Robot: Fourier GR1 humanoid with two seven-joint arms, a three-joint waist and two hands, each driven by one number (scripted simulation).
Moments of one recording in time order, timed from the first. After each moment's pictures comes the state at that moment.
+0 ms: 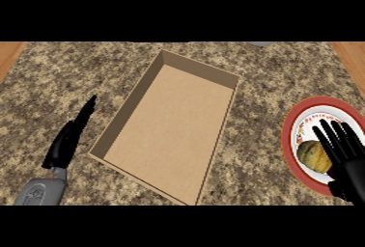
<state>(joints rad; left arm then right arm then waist) -0.13 0.25 -0.01 -1.36 -0.22 -0.03 -0.02 0.10 -0.15 -0.34 -1.55 1.38 -0.37 -0.61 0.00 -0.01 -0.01</state>
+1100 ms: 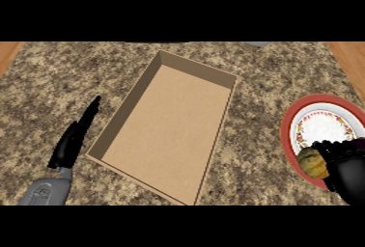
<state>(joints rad) -0.13 0.22 0.00 -1.35 -0.25 -0.03 -0.04 0.06 -0.15 -0.33 -1.44 1.40 -0.73 -0.65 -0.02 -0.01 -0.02</state>
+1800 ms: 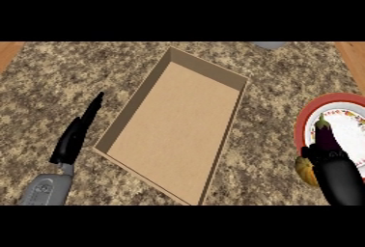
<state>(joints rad) -0.16 0.22 -0.01 -1.34 -0.25 -0.04 -0.05 0.13 -0.13 -0.19 -1.54 1.58 -0.51 -0.39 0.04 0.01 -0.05</state>
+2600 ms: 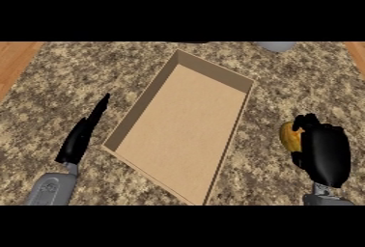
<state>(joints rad) -0.17 0.21 -0.03 -1.33 -0.26 -0.06 -0.04 -0.03 -0.03 -0.08 -1.67 1.66 -0.24 0.13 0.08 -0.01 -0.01</state>
